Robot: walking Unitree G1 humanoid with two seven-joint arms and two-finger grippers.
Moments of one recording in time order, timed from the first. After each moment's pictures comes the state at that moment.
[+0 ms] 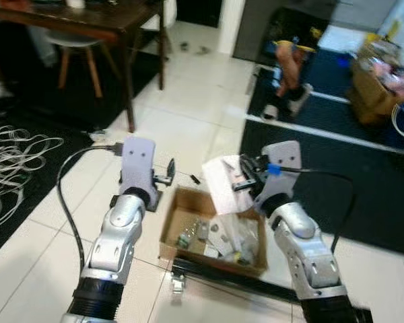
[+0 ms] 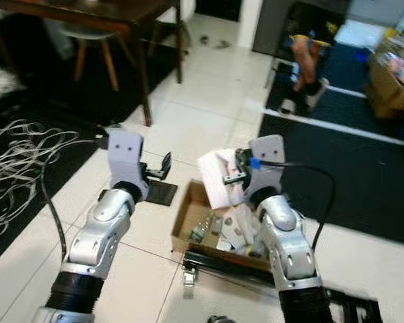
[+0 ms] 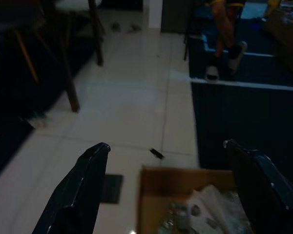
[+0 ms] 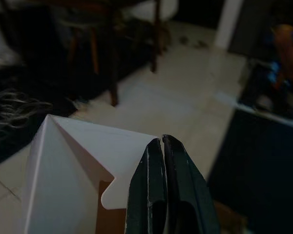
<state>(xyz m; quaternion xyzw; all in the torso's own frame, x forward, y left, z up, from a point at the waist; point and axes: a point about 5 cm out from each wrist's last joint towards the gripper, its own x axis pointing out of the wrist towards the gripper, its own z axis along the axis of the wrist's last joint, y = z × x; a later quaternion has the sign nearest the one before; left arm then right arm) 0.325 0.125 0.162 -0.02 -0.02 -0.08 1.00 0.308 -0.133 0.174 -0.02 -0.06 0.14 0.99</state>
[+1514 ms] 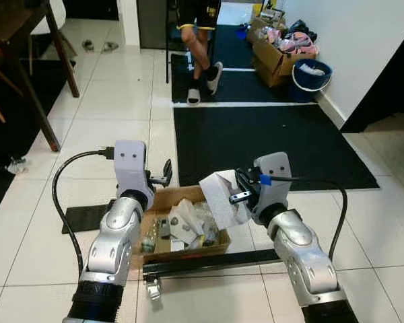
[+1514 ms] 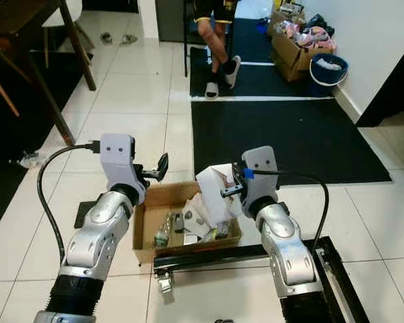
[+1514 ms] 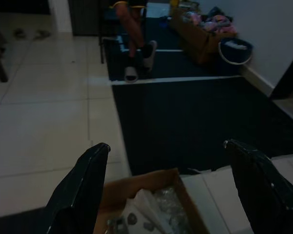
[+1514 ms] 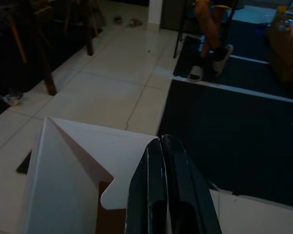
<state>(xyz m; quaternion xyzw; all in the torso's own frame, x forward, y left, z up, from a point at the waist) 0.324 0.119 0.164 -0.04 -0.03 -0.09 0.99 0.306 -0.133 0.158 -0.04 -0.03 0.16 0.99</state>
